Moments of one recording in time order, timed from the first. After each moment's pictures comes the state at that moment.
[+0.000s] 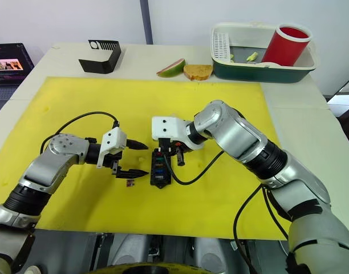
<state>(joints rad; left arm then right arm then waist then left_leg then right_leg) -0.44 0.72 -0.24 -0.04 -0.31 0.32 -1.22 -0.98 -0.62 0.64 -0.18 0.15 0.84 1.18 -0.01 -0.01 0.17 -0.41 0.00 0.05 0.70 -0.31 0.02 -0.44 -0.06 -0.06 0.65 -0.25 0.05</state>
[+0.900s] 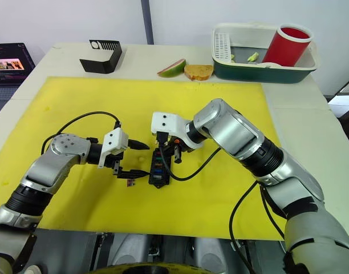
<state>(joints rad) -0.44 0.71 -0.24 -0.05 -0.29 0.32 -1.22 -1.00 -0.58 0.62 -0.17 0.18 1.02 1.18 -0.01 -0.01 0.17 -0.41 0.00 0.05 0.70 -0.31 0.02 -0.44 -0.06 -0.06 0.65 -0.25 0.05</state>
